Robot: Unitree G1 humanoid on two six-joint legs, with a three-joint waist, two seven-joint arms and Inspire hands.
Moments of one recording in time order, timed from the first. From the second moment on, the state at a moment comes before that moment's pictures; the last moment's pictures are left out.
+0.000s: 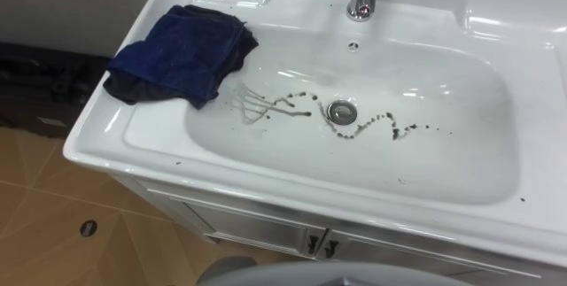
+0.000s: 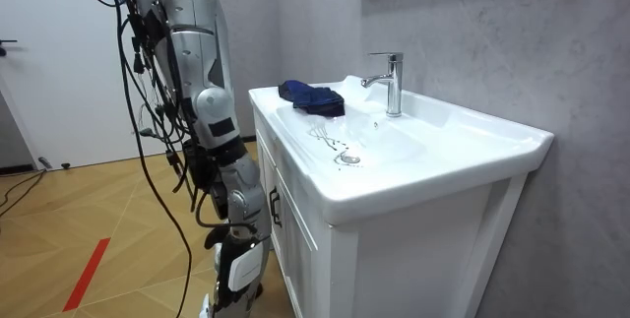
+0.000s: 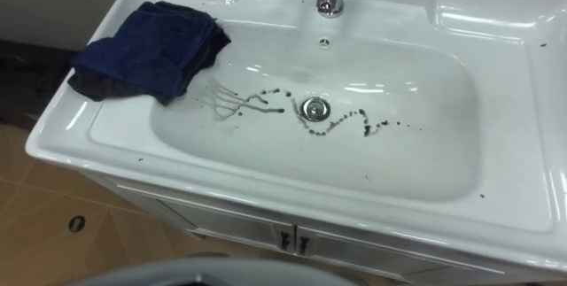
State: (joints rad) left arm 0.16 0.18 -0.08 1.14 0.27 0.24 -0.07; right arm 0.15 -0.23 0.13 1.18 -0.32 0.35 0.40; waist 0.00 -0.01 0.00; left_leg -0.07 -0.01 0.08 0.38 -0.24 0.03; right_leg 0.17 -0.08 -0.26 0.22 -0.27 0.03
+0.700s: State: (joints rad) left arm 0.17 0.19 0.08 1.14 -0.05 0.25 -0.03; right arm 0.09 -0.23 0.13 1.26 -0.32 0.37 0.37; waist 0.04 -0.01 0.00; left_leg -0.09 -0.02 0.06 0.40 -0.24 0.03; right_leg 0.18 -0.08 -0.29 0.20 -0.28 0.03
